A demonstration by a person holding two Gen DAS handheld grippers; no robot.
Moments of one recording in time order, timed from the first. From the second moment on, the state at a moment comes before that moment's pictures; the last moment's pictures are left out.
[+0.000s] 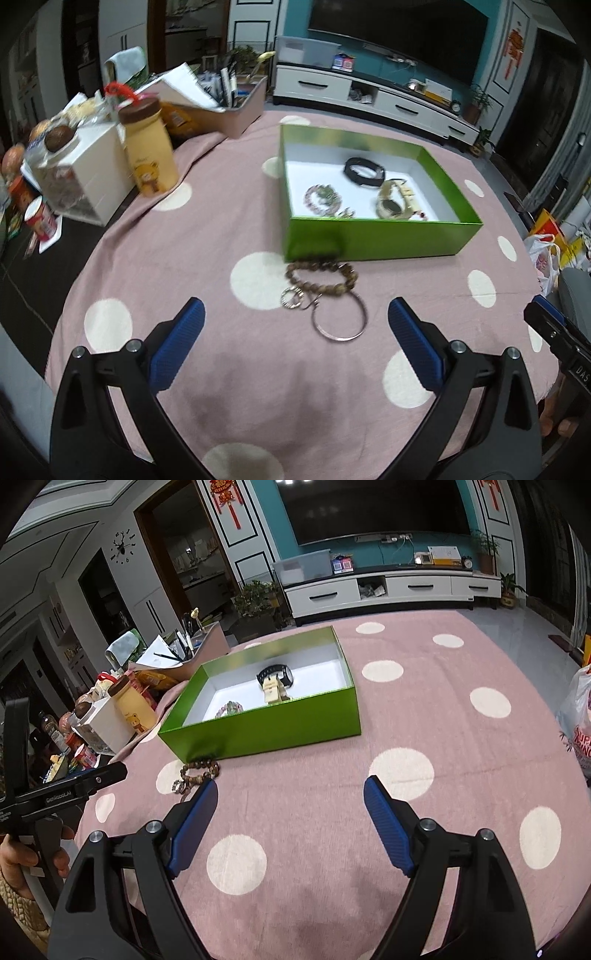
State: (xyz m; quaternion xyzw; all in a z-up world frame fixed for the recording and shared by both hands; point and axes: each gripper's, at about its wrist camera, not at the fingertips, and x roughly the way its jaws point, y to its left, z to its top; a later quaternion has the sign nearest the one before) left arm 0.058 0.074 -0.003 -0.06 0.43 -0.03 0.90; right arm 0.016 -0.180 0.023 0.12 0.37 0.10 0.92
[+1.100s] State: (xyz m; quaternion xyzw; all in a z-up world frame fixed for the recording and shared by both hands) left arm 0.067 0.095 -0.075 -0.04 0.44 -0.07 0.89; right arm 0.079 -0.055 -0.048 0.04 0.45 0.20 0.87
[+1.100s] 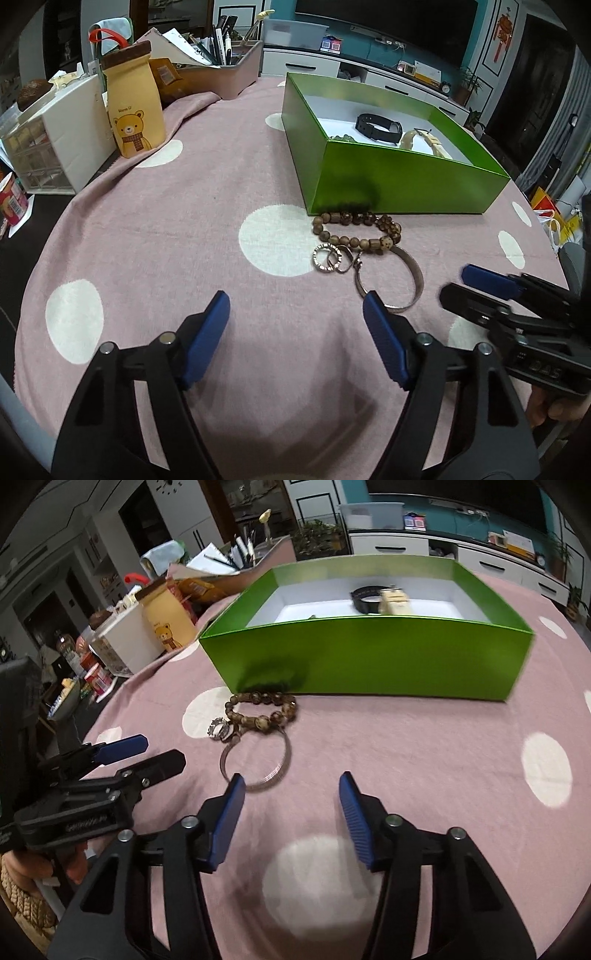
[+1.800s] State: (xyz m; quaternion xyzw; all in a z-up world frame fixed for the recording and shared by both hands) left arm 0.097 0.072 -0.089 0.00 0.44 -0.12 0.89; right arm 0.089 -0.076 -0.057 -0.05 0.44 0.13 0.89
